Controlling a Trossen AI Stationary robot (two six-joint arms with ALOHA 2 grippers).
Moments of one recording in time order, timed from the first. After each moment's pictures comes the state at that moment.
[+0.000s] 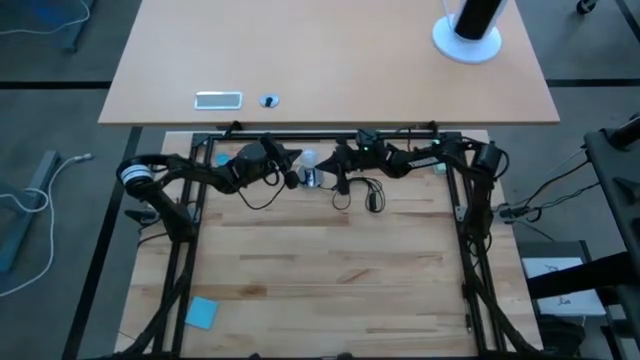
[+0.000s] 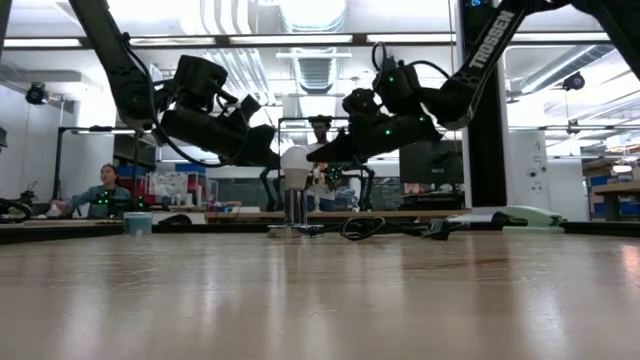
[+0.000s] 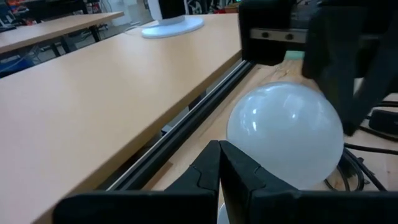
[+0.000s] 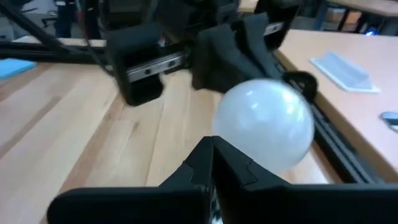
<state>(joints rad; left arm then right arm) 0.52 1.60 0.55 0.84 -0.09 0.12 -0.48 1.89 0.96 0.68 -0.48 -0.22</state>
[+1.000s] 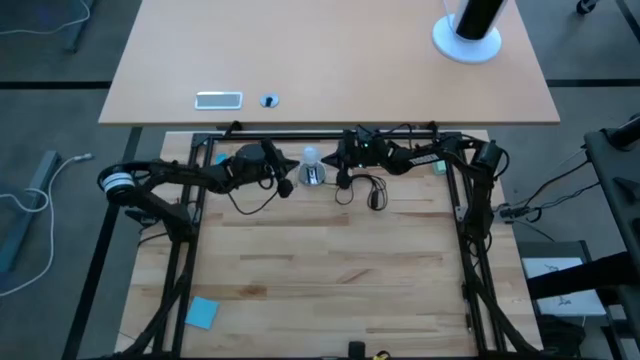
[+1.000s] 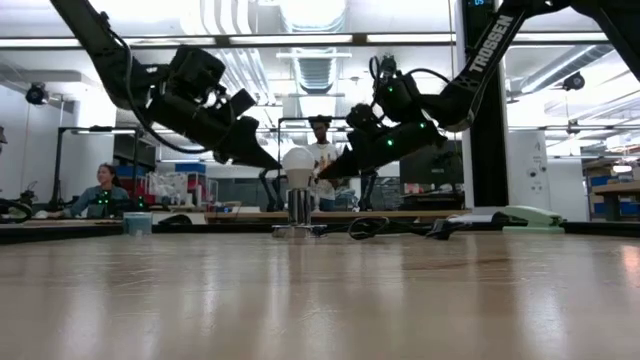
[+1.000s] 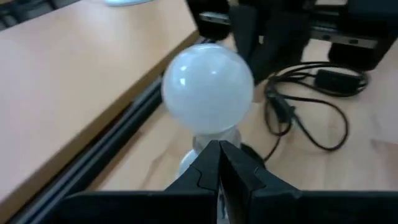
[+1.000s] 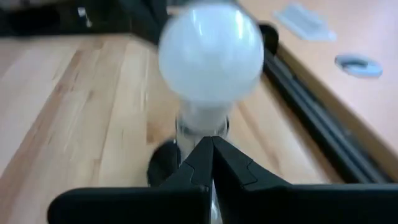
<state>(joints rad) 0.49 1.45 0.54 0.54 -0.01 0.11 -0.53 1.89 0.94 0.58 -0.36 -0.20</state>
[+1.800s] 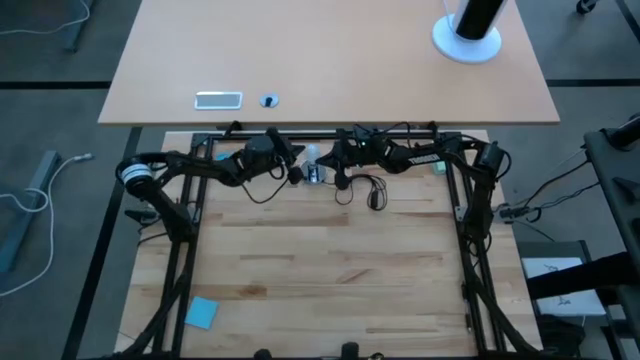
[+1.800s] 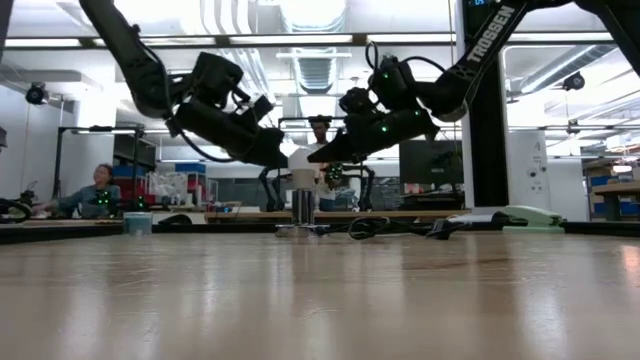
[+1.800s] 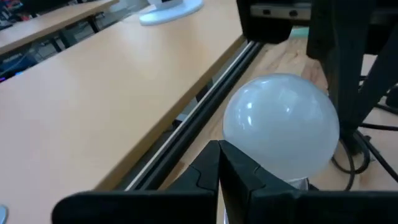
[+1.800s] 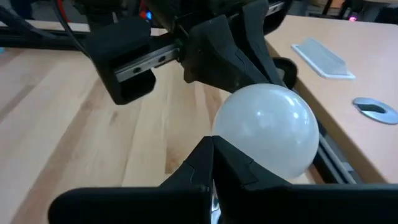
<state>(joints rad) 0.52 1.61 0.67 0.64 -0.09 0.20 -0.50 1.87 1.00 0.54 -0.40 -0.26</state>
